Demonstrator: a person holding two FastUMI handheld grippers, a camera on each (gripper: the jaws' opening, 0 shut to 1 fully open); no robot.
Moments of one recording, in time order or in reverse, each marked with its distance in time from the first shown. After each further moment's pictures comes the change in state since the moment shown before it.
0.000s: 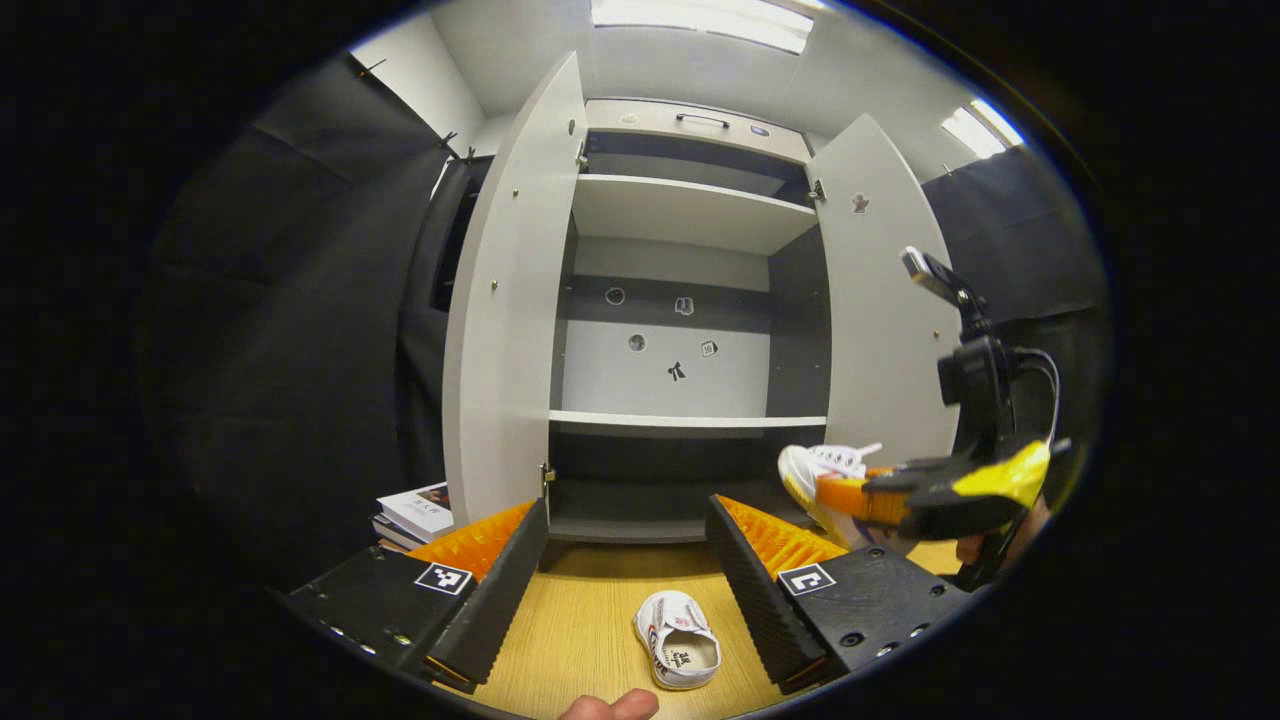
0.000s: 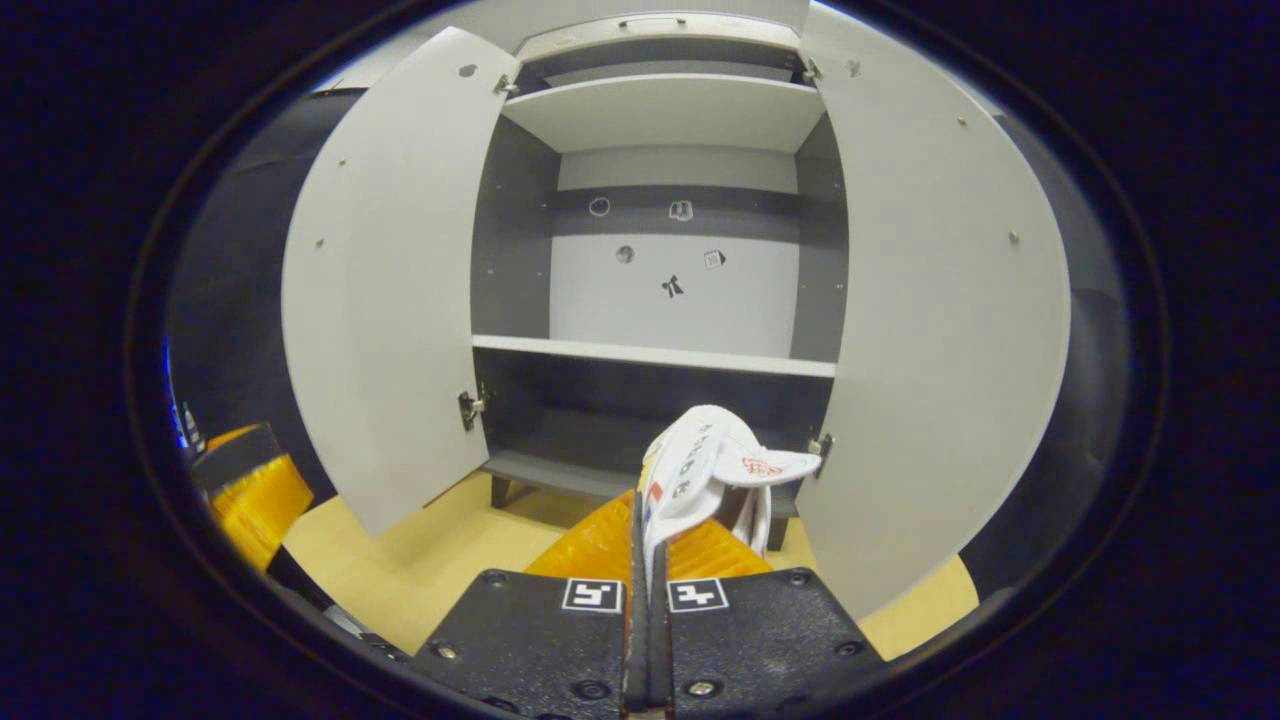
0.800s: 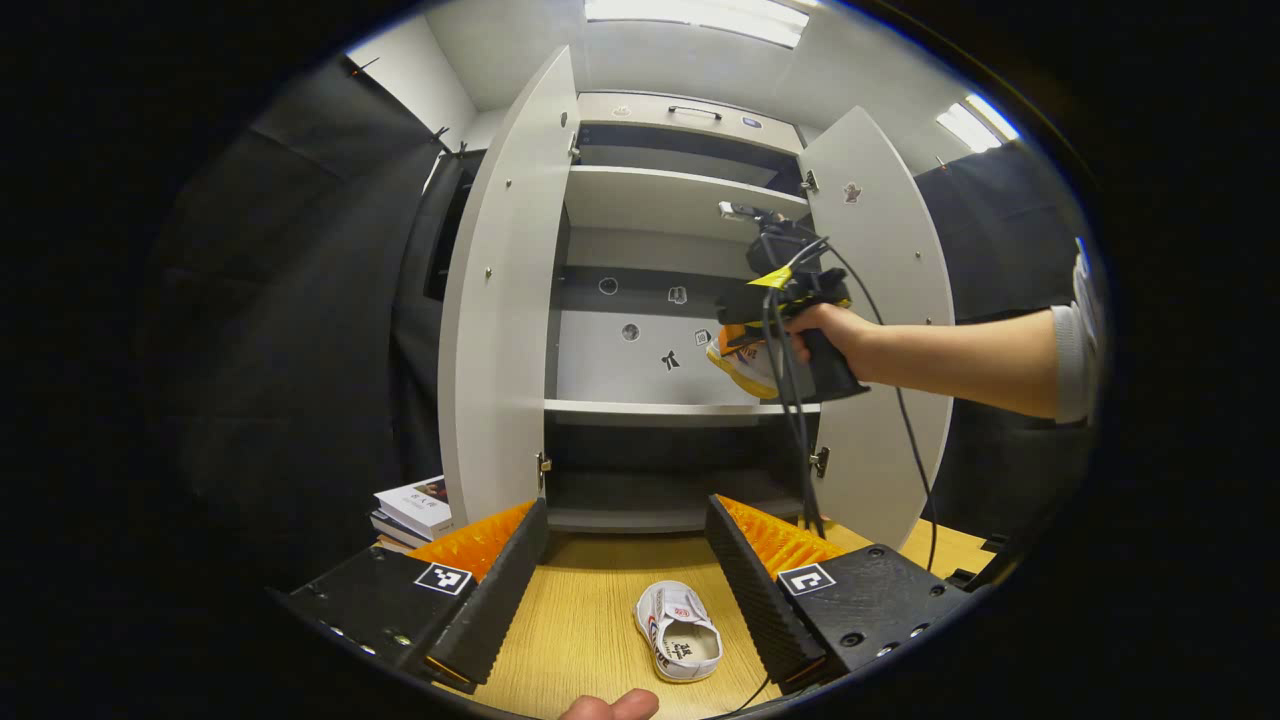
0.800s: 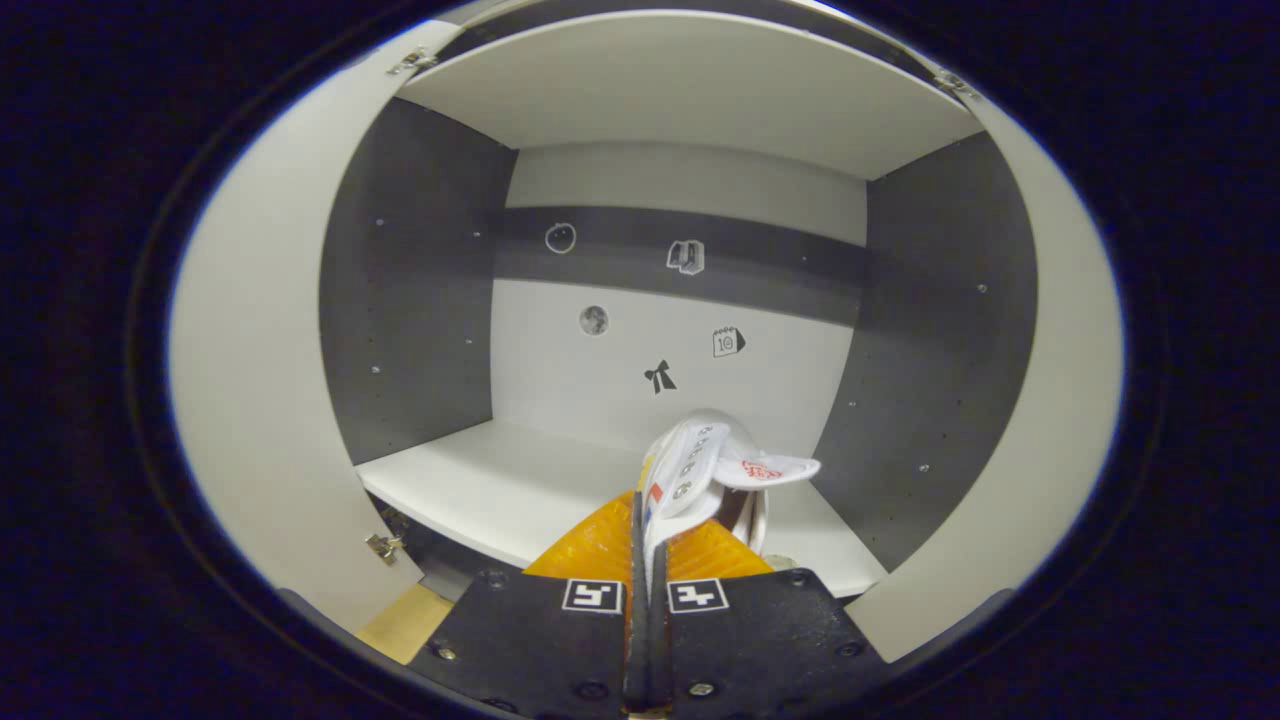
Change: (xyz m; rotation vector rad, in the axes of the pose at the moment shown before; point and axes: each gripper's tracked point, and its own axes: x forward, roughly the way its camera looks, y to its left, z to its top) left arm -0.007 0.003 -0.013 0.000 0.042 -0.011; right arm 0.200 -0.026 0.161 -0.073 0.075 -0.072
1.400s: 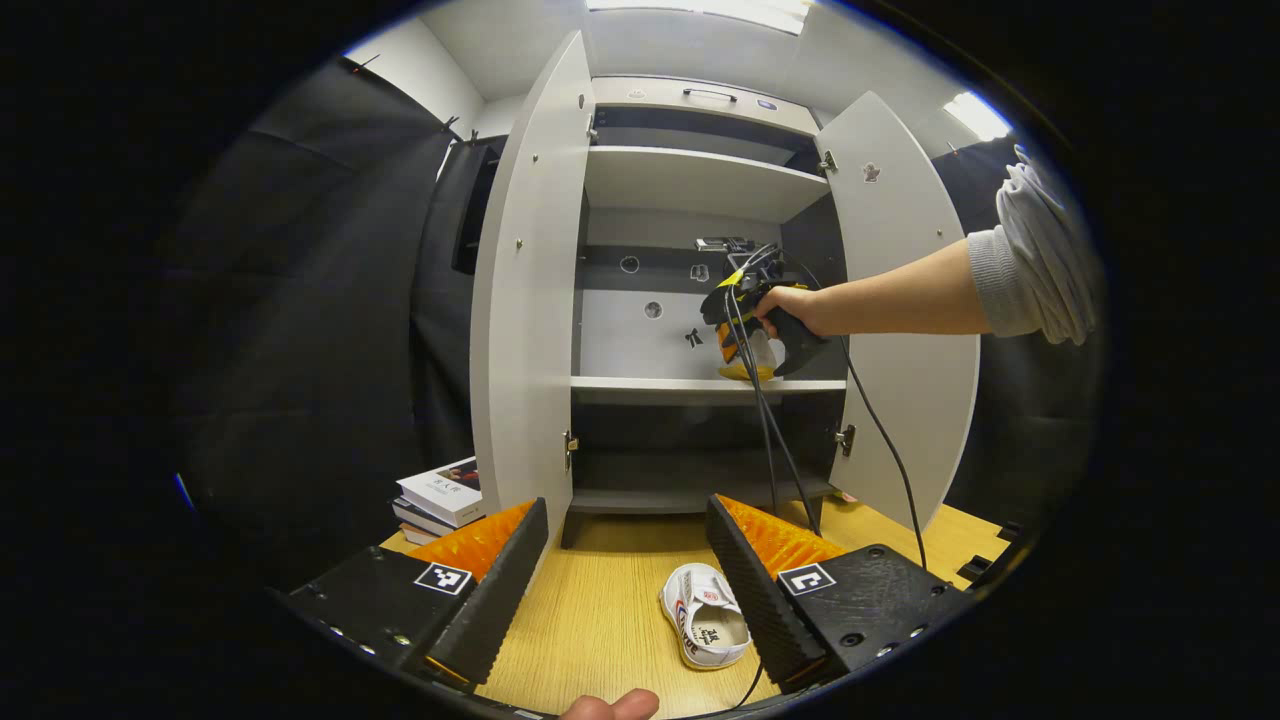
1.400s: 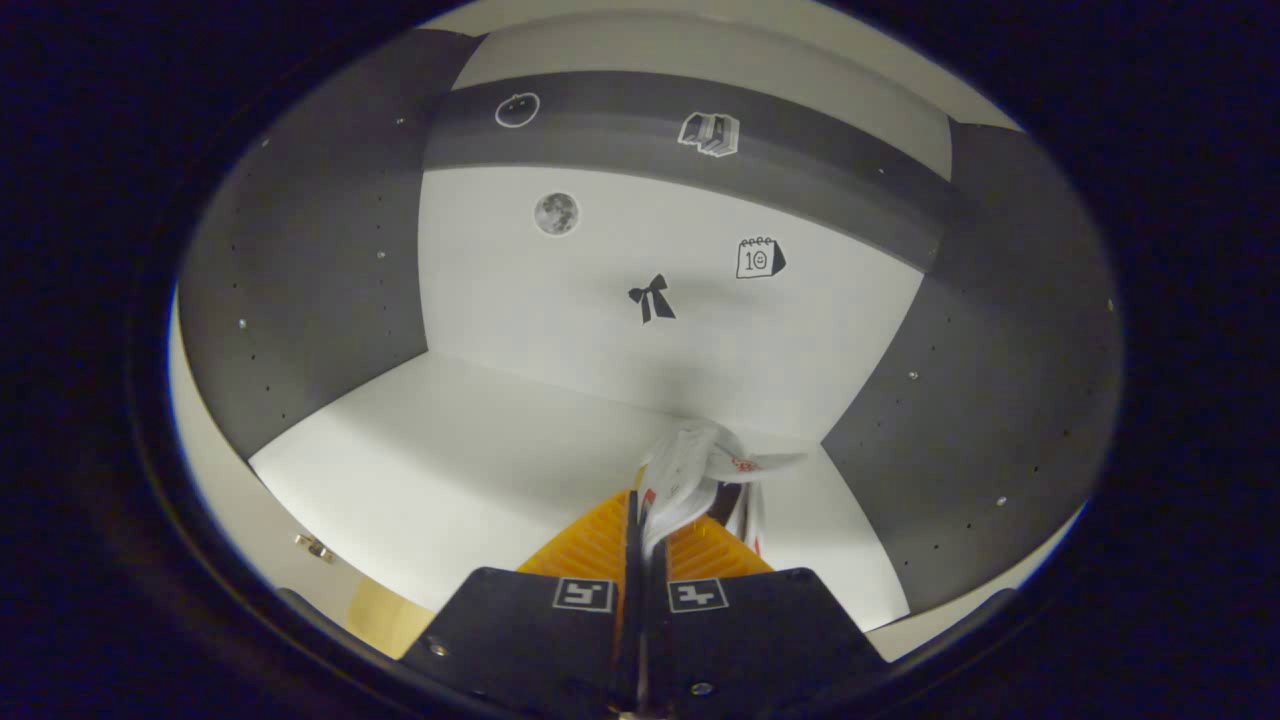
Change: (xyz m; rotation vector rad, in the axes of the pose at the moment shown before) left arm 0.000 0.022 -0.017 0.020 0.055 0.051; right arm 0.089 -0.009 -0.021 -0.083 0.281 -0.068
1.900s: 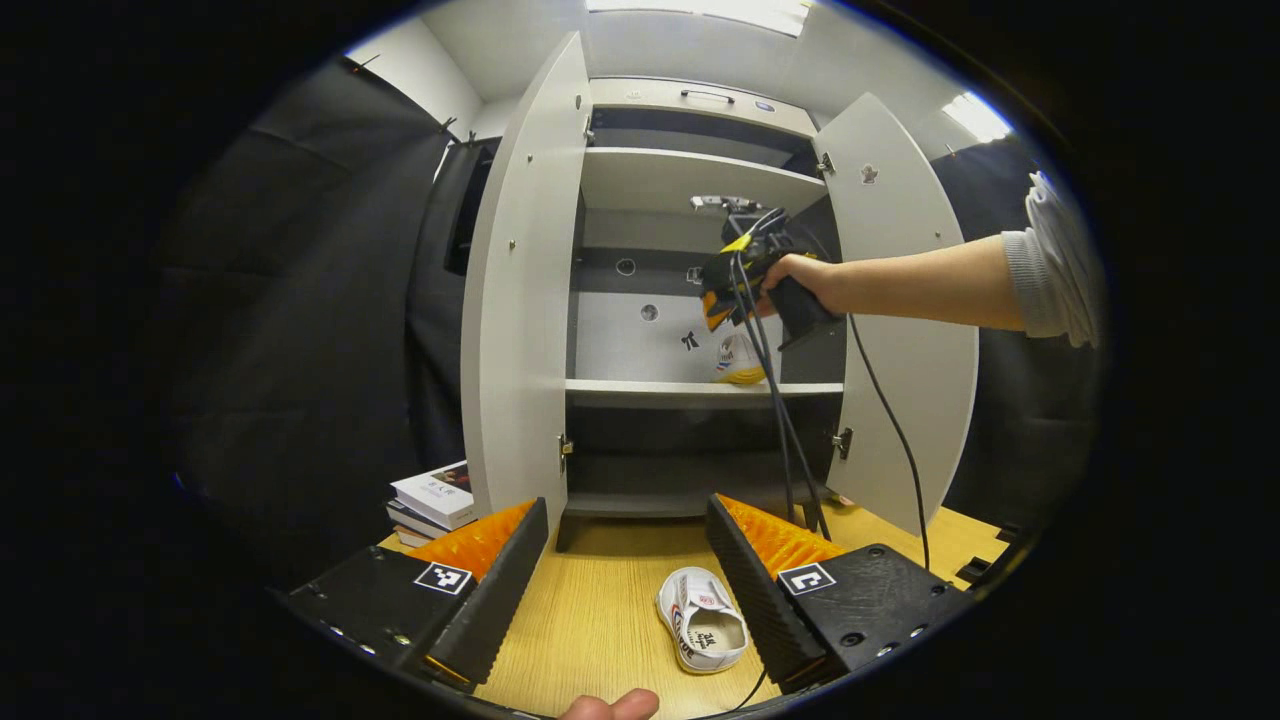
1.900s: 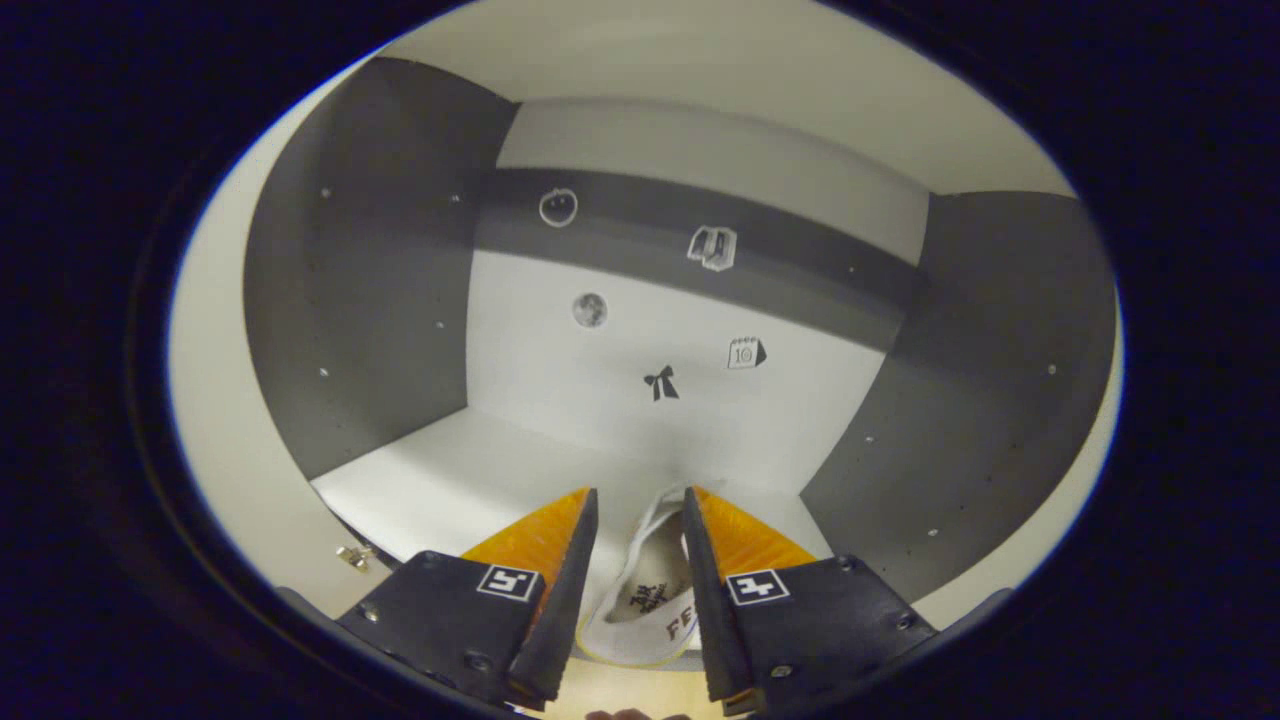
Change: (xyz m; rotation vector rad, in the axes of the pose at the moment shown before) left arm 0.004 -0.005 0.006 -0.001 -0.027 -0.011; right arm -0.100 0.010 0.046 0.003 -0.261 0.042
